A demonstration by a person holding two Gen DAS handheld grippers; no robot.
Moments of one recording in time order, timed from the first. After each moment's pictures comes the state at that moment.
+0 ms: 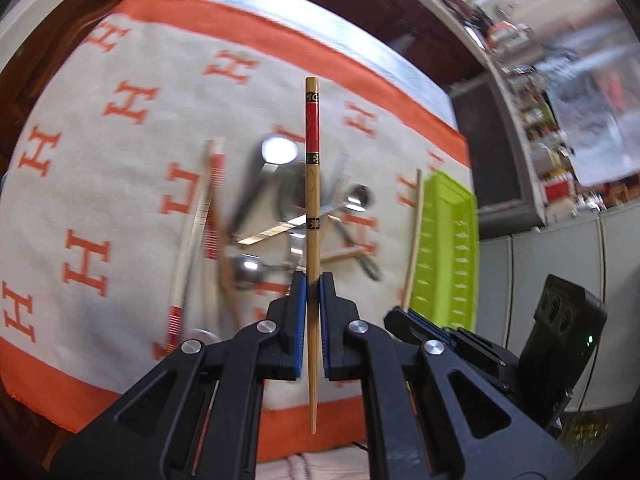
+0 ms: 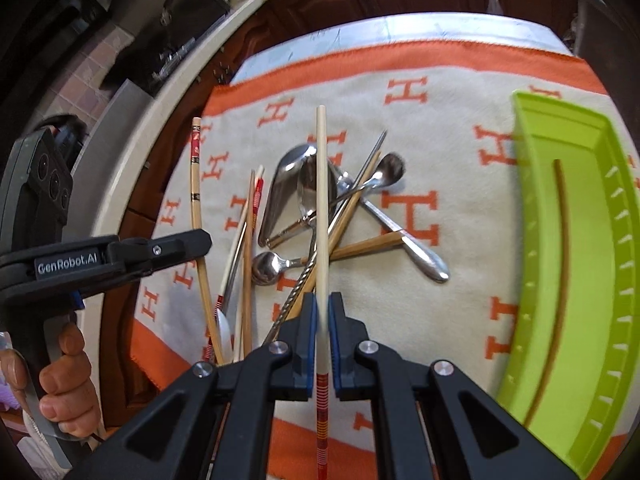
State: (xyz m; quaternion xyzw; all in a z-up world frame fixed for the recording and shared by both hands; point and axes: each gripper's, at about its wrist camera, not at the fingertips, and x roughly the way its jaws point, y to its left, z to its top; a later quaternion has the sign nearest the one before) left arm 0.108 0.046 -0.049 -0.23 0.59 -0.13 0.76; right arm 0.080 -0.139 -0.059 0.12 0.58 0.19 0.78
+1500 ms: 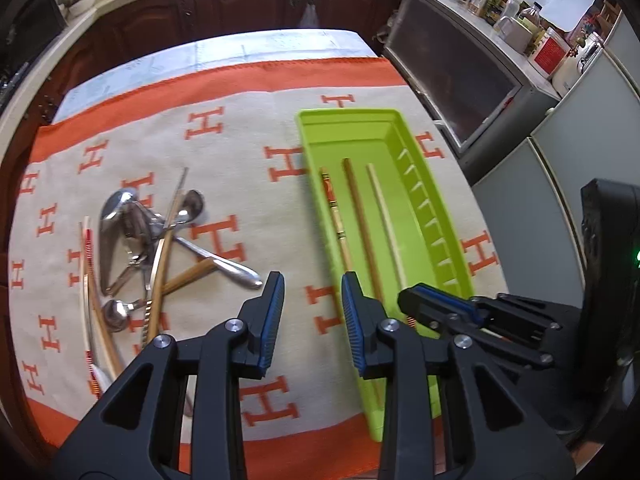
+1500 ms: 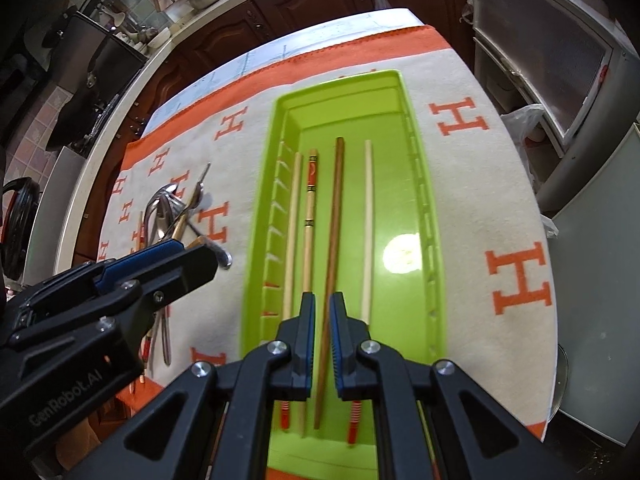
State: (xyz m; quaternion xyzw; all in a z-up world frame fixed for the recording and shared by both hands) left arm 0.085 -0.168 -0.037 0.02 0.54 -0.15 0.83; right arm 0.057 -0.288 -0.071 0.15 0.57 0.08 0.80
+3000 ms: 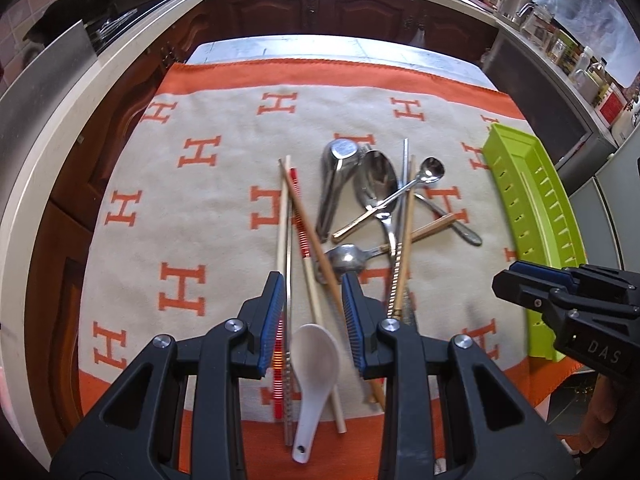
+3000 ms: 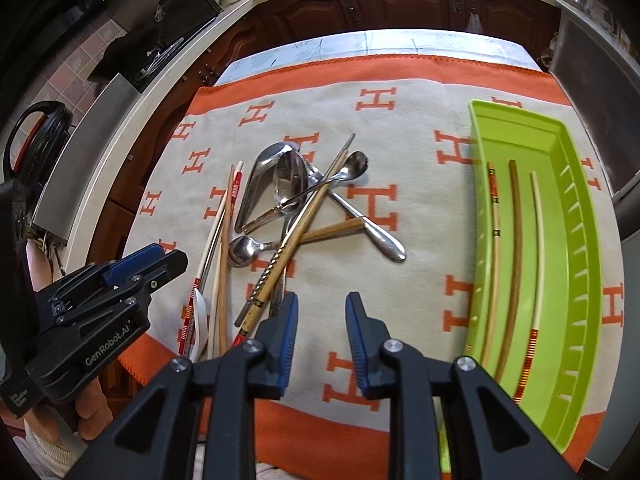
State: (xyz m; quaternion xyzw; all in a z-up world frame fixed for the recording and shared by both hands) left arm 0.055 0.045 -0.053 -0.01 0.52 -0.03 0.85; right arm 0.058 -0.142 -0.049 0.07 0.57 0.15 0.80
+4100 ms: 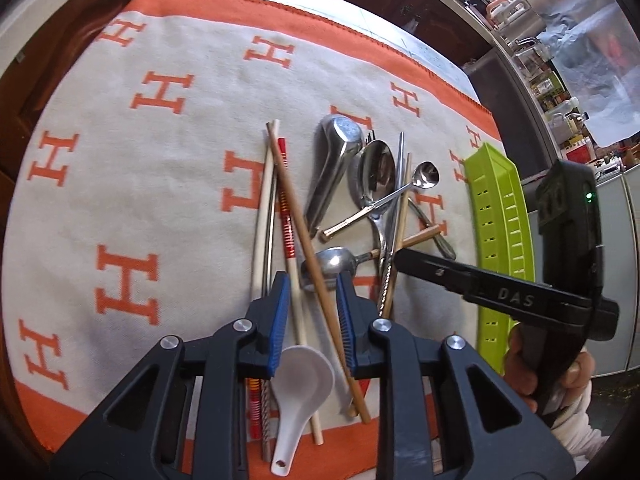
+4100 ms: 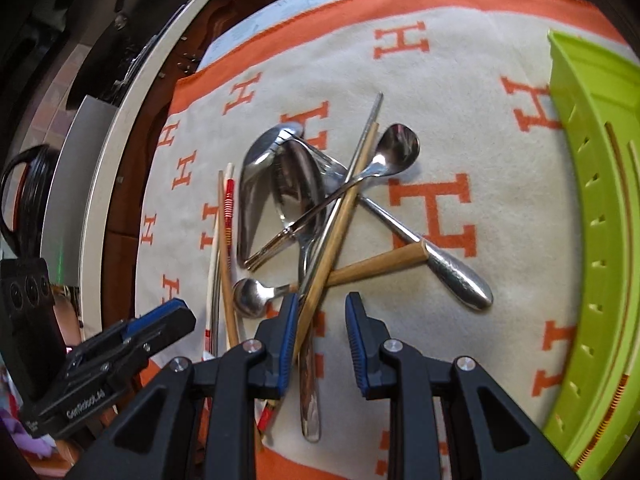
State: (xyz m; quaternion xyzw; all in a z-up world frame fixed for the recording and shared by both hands) left arm 0.102 0.085 -0.095 -0.17 0.59 -0.12 0.79; right arm 0.124 -0.117 -0.117 0.18 0.64 0.18 0.73
